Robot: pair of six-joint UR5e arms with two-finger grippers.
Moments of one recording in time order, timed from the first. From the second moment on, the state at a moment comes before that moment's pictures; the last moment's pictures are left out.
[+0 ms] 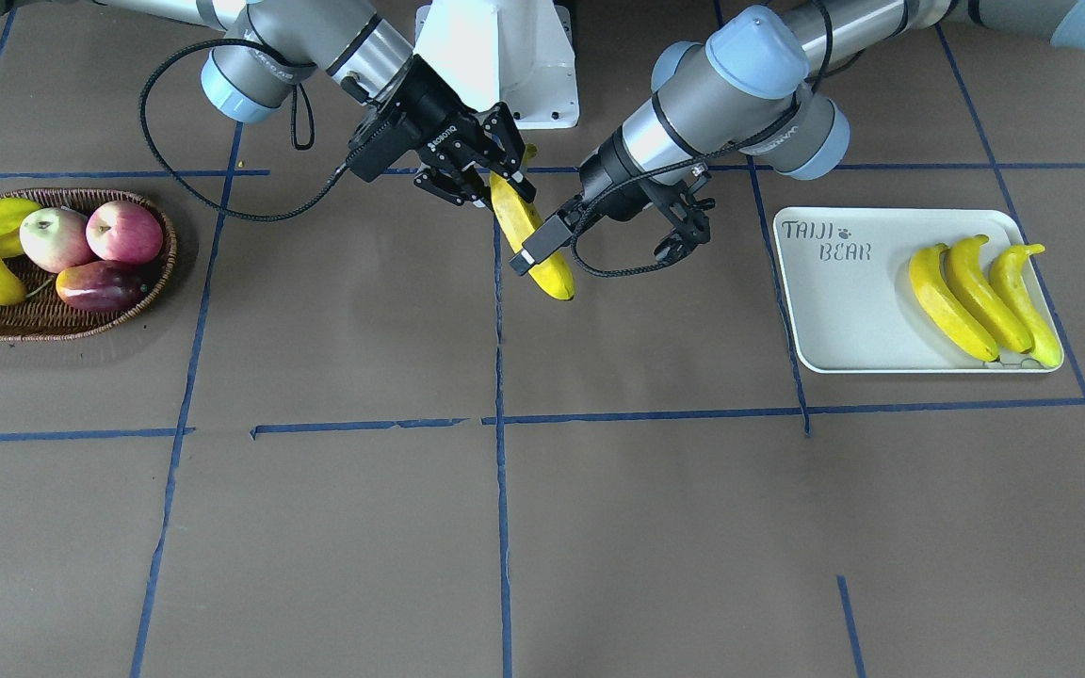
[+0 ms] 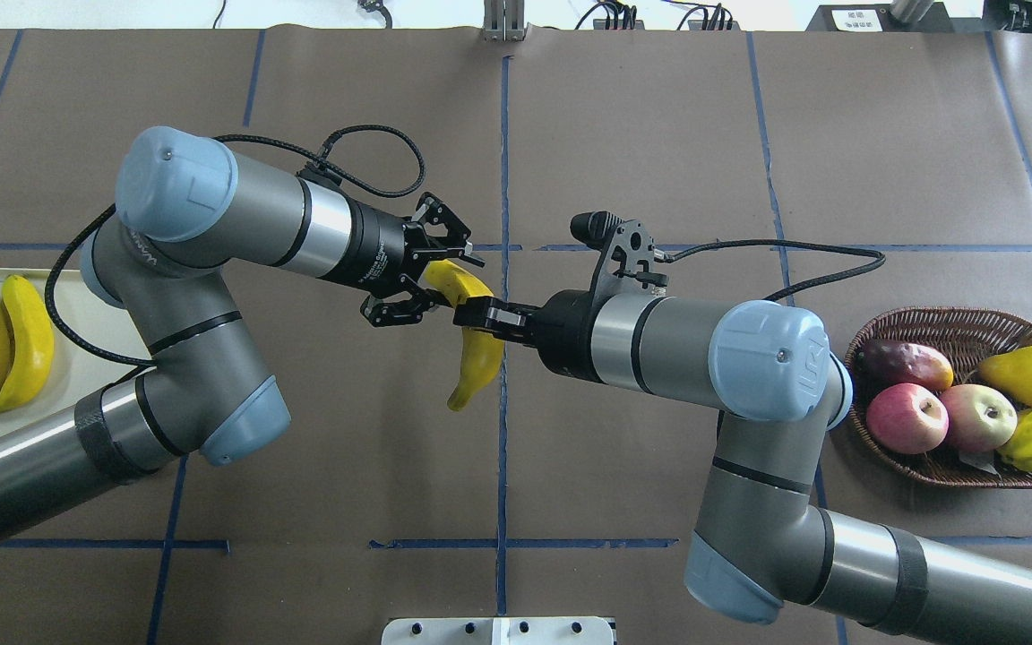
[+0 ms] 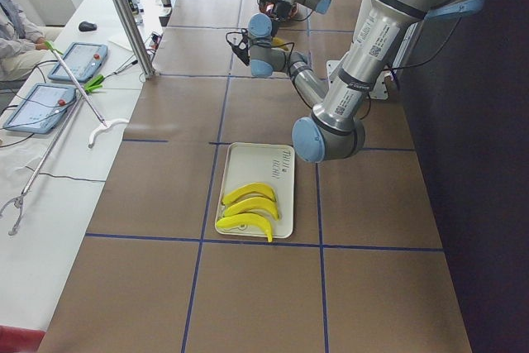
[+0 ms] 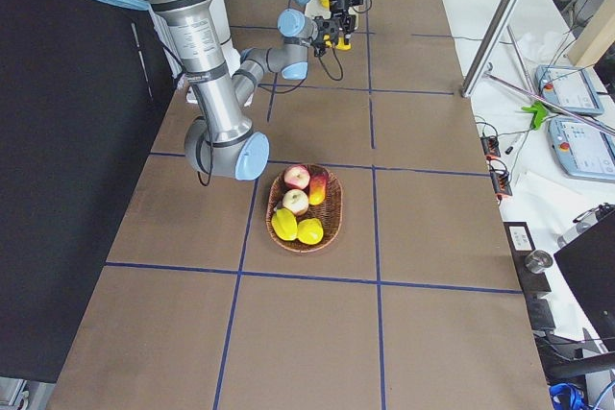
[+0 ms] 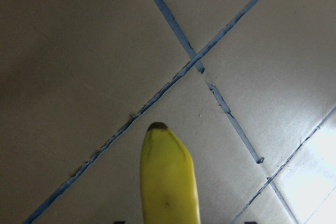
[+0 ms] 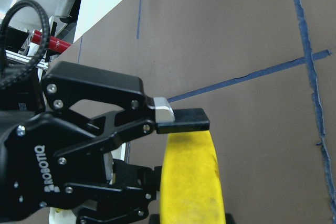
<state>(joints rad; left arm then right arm) -0.65 -2.16 -1.64 -2.35 -2.07 -2.26 0.42 -1.07 1.80 -0.72 1.62 1.54</state>
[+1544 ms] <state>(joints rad) -0.69 -2.06 -1.66 -2.33 -2.07 -2.24 0.61 -1.09 1.82 -0.86 1.97 1.52</state>
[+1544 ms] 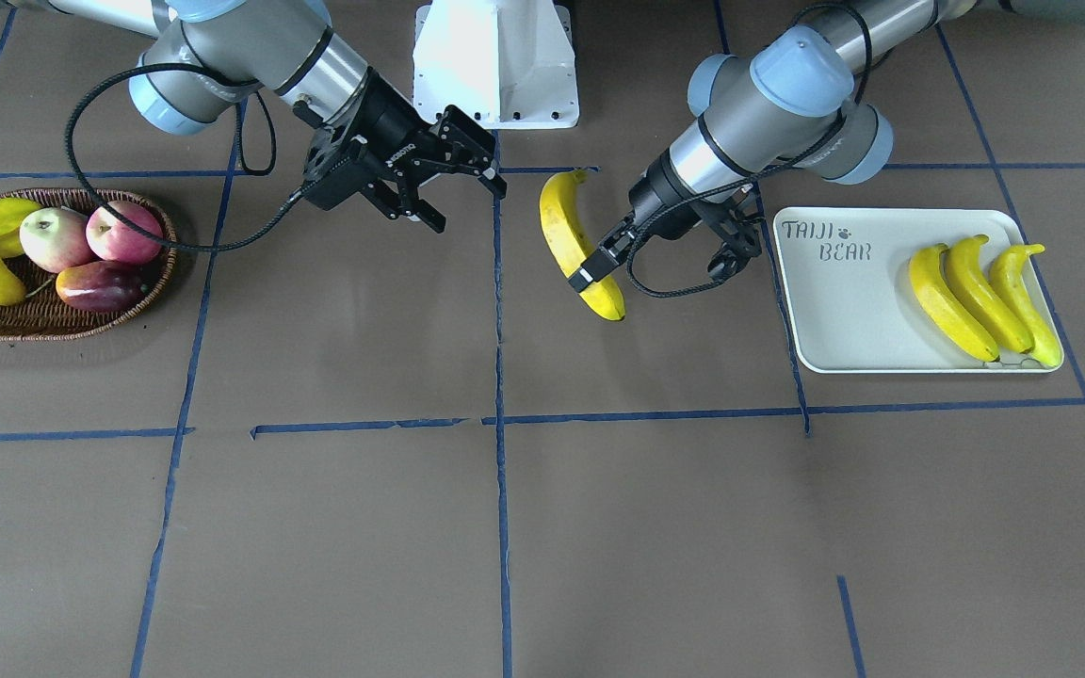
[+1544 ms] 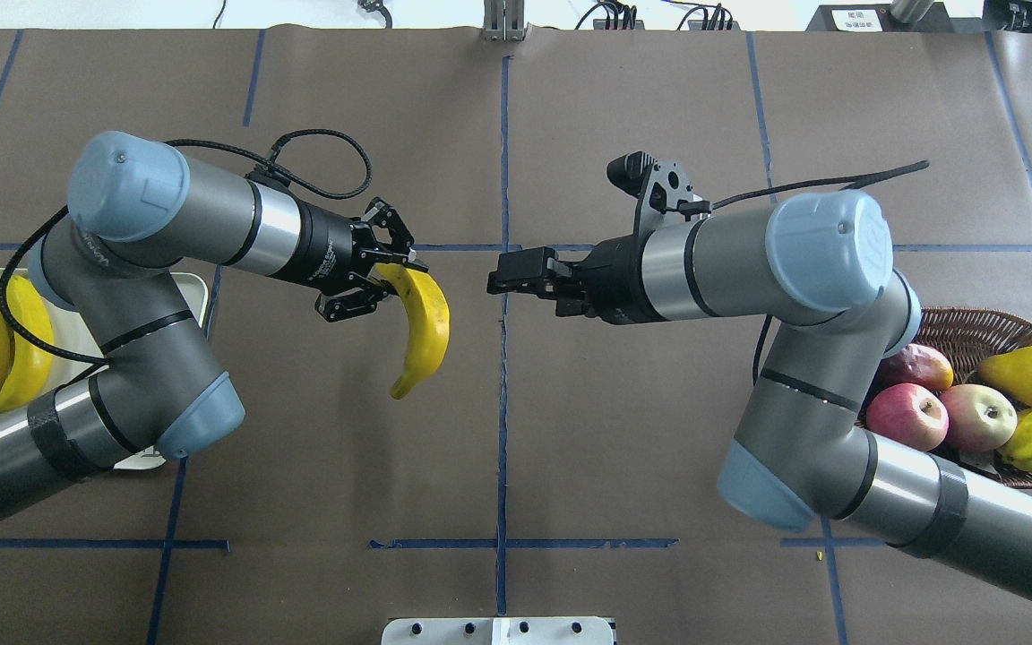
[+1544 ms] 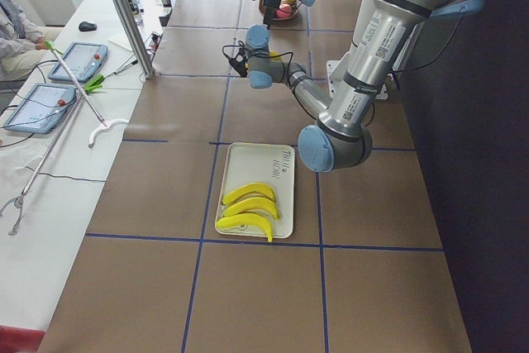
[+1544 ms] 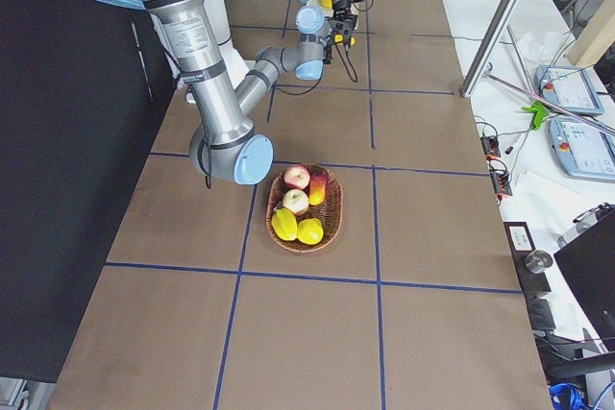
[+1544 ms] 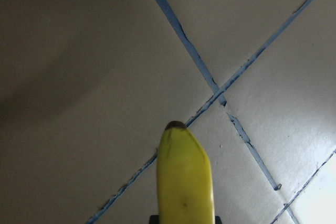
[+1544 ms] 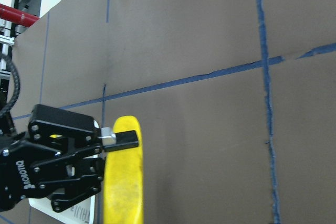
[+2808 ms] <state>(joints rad) -0.86 -1.70 -1.88 -1.86 -2.08 -1.50 0.86 -1.27 2.08 -1.80 2.16 0.65</state>
